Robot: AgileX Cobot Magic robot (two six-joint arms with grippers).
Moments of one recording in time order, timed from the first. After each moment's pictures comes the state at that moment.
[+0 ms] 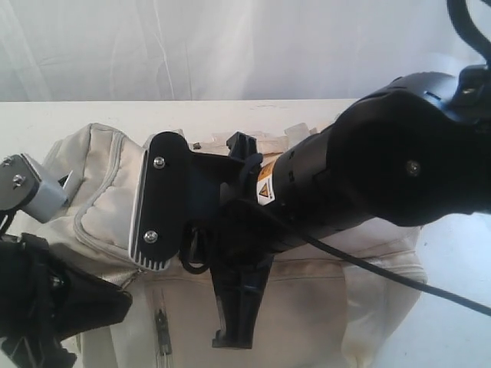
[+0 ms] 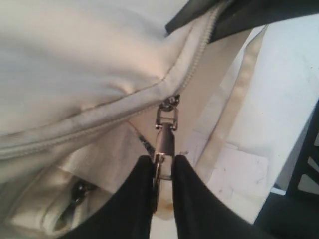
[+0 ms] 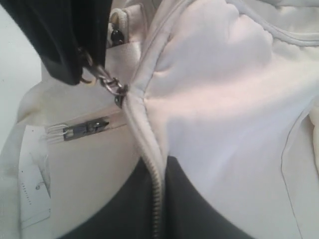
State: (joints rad) left arm -0.43 0.93 -0.52 -0.74 0.63 0.72; right arm 0.79 1.42 -1.01 0.20 0.54 -0.85
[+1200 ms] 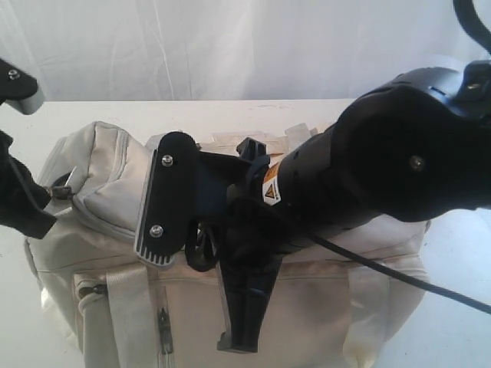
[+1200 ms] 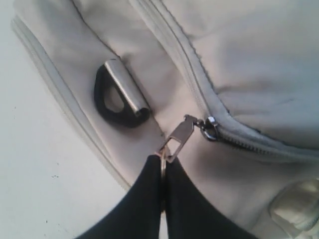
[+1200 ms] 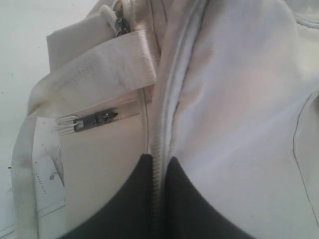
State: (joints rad) left arm -0.31 1.10 -0.89 0.05 0.85 0.17; right arm 0.79 1.42 -1.02 0.20 0.59 -0.80
